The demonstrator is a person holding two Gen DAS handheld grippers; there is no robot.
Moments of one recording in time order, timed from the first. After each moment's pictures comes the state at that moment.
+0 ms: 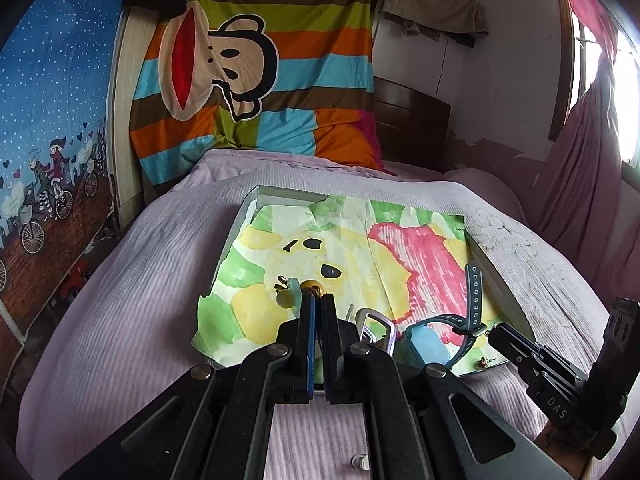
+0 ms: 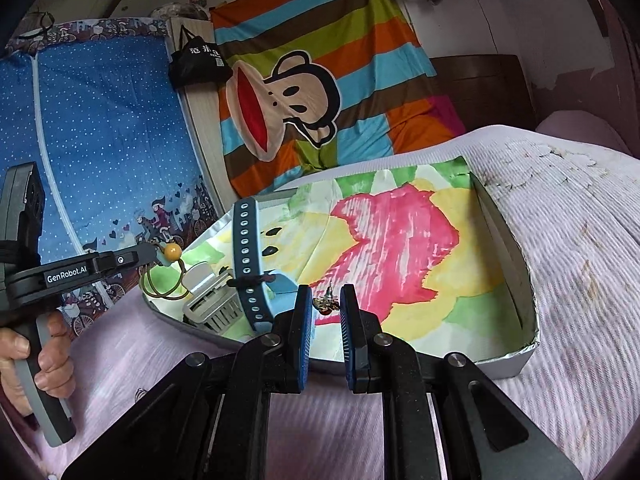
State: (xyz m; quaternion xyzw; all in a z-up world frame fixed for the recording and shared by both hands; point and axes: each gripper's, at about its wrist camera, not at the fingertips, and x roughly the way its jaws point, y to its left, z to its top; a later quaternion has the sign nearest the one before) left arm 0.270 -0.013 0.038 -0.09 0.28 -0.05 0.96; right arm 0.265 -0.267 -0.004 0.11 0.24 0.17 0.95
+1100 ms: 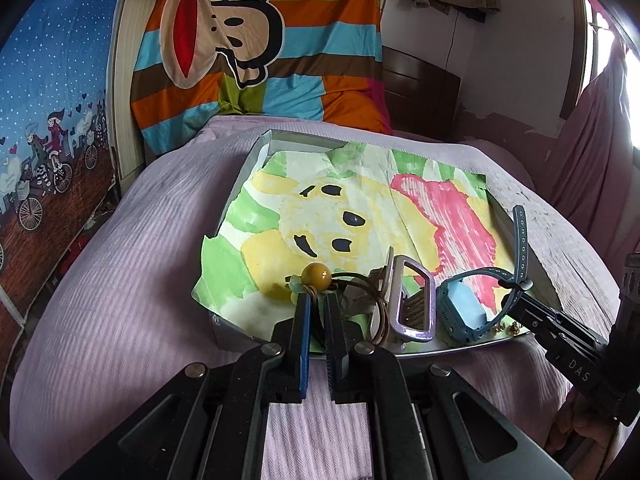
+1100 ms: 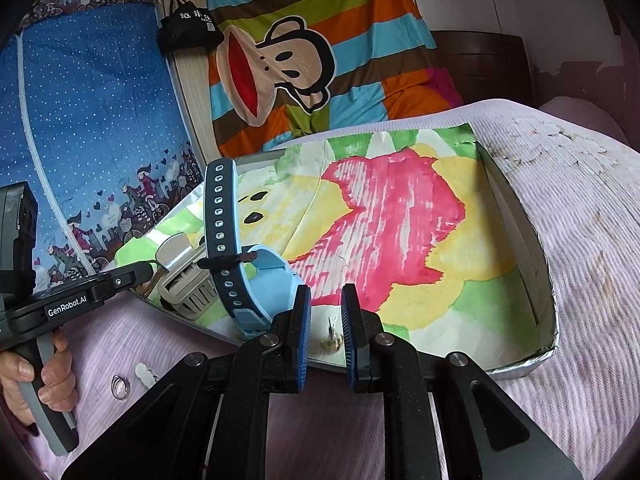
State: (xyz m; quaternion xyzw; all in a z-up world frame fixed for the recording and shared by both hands) left arm 0.274 -0.005 0.002 -0.09 0.32 -0.05 0.94; right arm 0.284 -0.258 -0.018 0.08 0.29 0.16 0.94
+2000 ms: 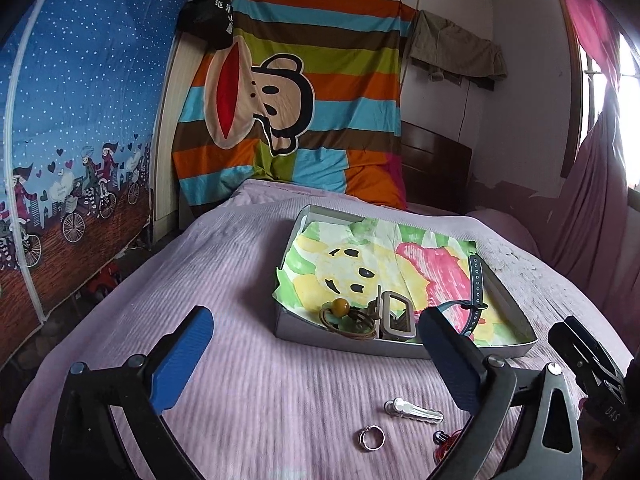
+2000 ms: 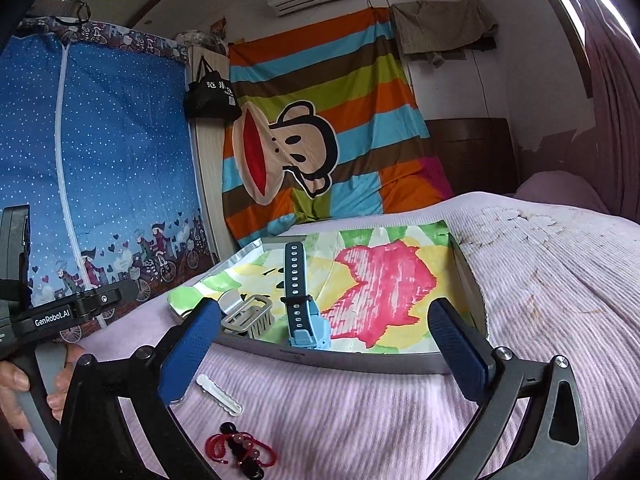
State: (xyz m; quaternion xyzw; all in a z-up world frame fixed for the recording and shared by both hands) left arm 0.183 0.014 0.033 -0.12 0.20 0.01 0.97; right arm 0.175 -0.258 0.033 0.07 0.13 0.13 0.98
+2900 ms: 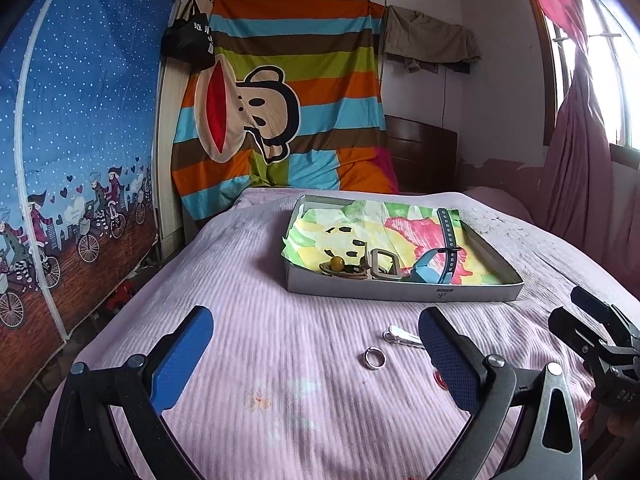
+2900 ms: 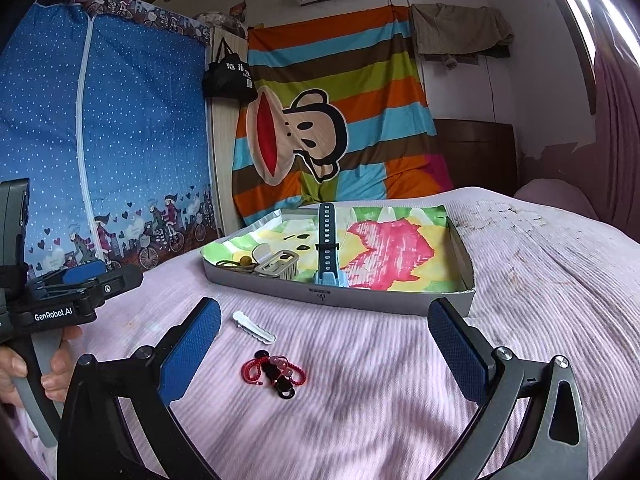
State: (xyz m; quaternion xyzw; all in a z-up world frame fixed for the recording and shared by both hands) left arm 0.117 -0.001 0.023 -0.05 0.19 0.01 0.98; right arm 0.106 -0.250 0.032 0.02 0.15 0.13 0.98
